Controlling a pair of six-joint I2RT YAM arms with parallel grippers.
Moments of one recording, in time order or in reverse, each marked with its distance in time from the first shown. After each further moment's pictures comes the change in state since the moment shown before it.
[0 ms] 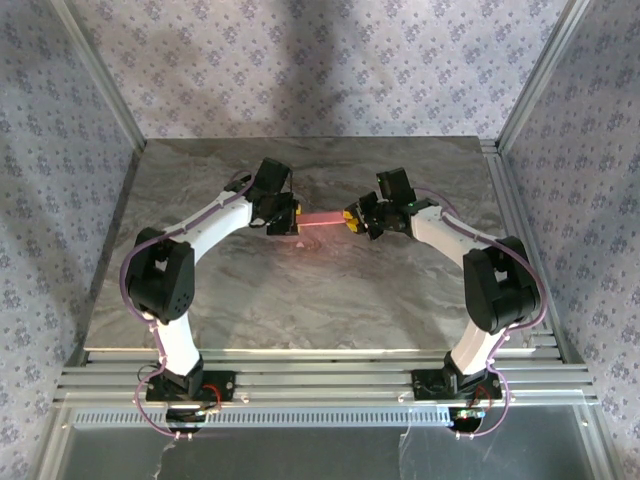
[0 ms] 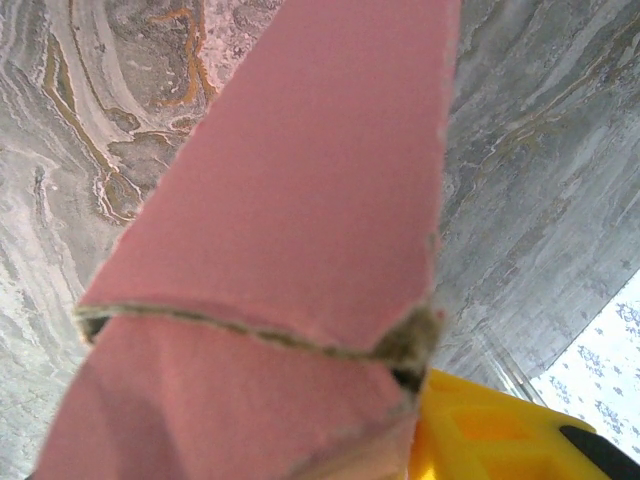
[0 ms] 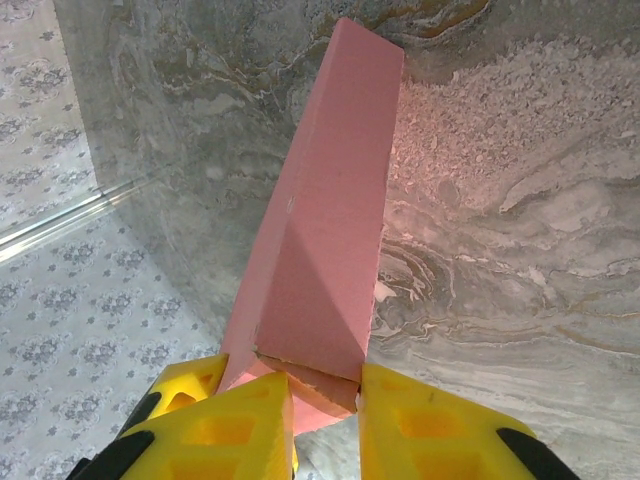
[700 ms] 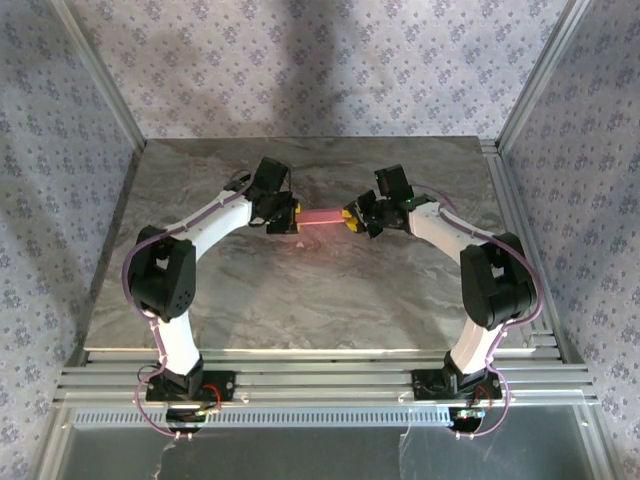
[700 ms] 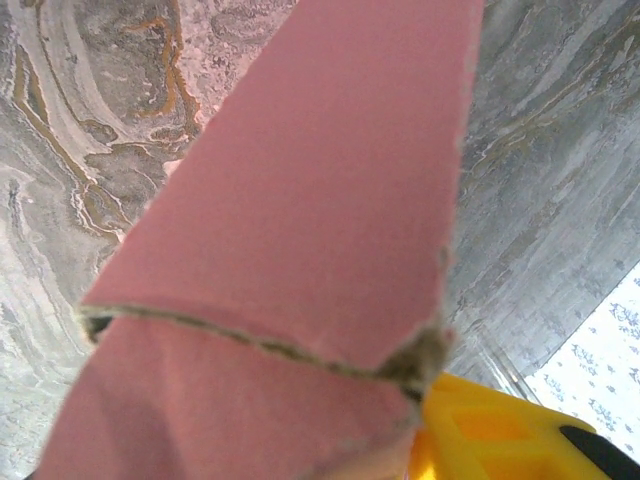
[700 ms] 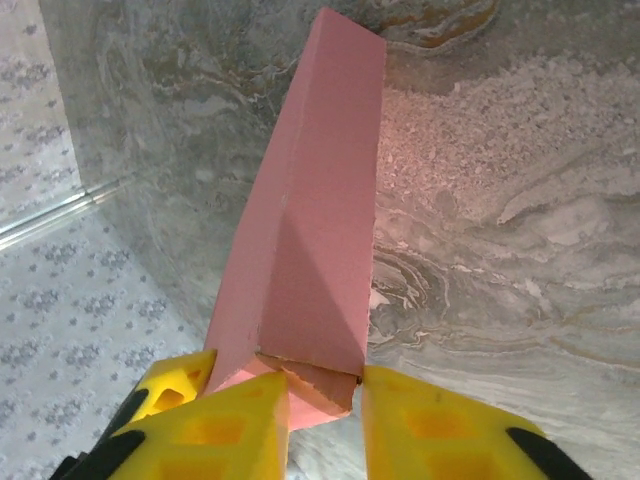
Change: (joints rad) left arm 0.010 0.016 0.000 0.024 0.014 0.018; right arm 0.001 0.032 0.046 -0.048 0.000 -0.040
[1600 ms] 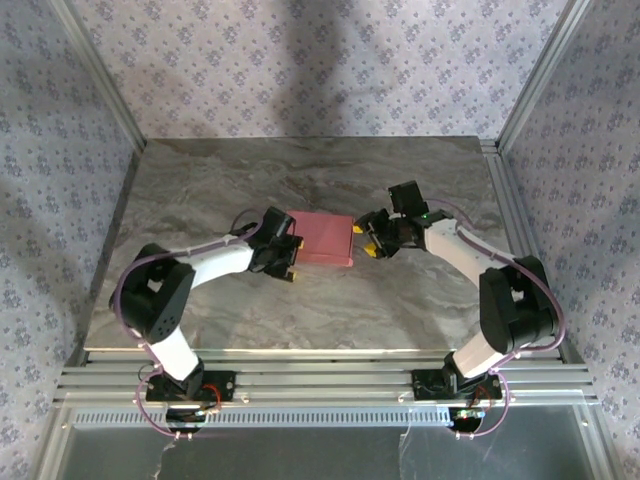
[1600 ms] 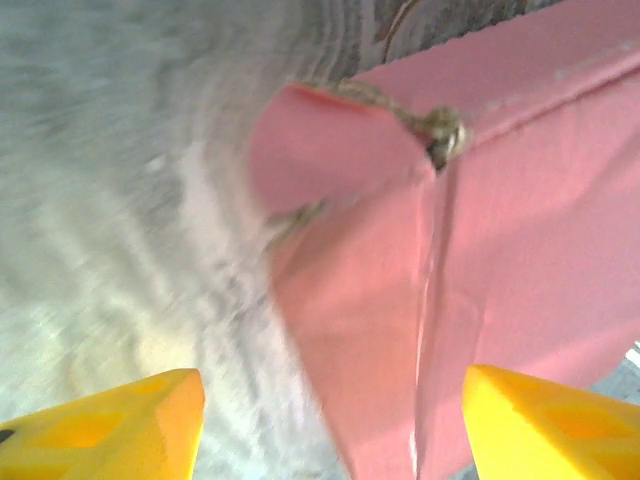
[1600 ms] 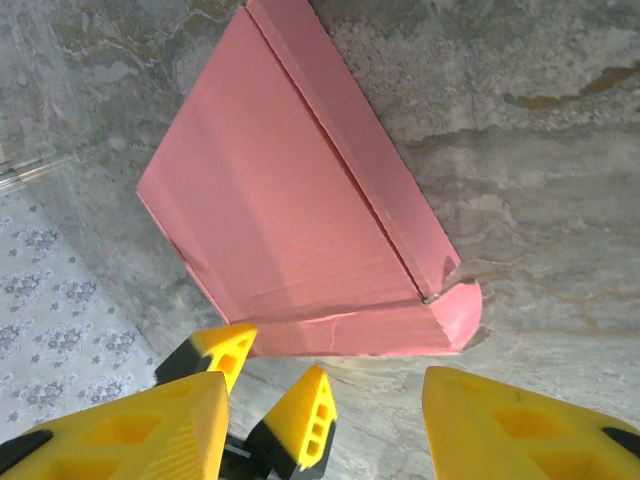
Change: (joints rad) left arm -0.122 -0.179 -0.470 0.289 -0.097 0.117; right arm -0.026 -0.185 -0.194 -0.088 -0.001 -0.127
